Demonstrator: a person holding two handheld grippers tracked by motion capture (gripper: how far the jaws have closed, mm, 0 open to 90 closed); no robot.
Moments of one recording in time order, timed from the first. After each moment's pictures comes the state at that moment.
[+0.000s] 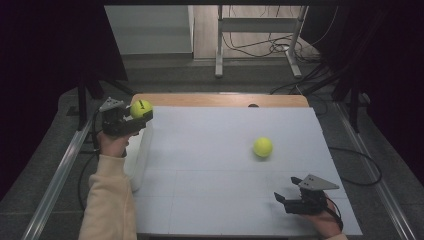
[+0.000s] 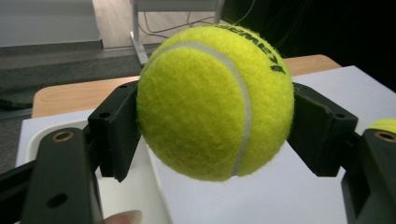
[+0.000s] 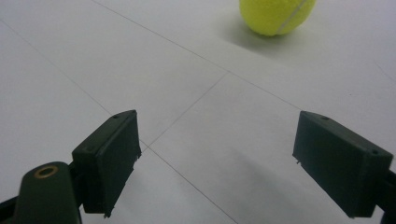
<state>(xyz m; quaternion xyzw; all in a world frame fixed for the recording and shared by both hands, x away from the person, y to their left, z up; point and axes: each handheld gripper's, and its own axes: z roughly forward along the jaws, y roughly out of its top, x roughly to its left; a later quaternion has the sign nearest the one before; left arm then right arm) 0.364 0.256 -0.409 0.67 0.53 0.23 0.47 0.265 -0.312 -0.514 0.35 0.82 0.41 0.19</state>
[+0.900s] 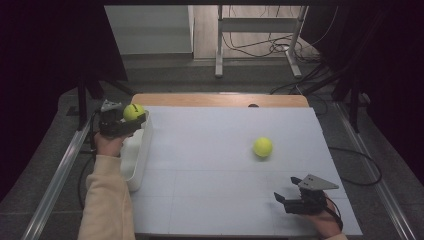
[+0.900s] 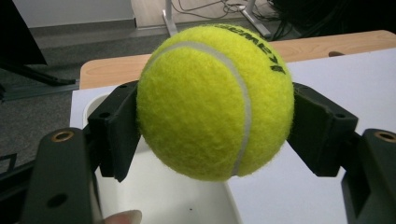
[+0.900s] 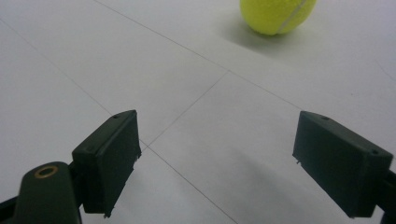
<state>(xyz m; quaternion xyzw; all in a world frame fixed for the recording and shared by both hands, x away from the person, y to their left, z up) 0.374 0.271 -0.427 0.67 0.56 0.25 0.41 0.266 -0.311 -0.514 0.35 0.82 0.40 0.19</state>
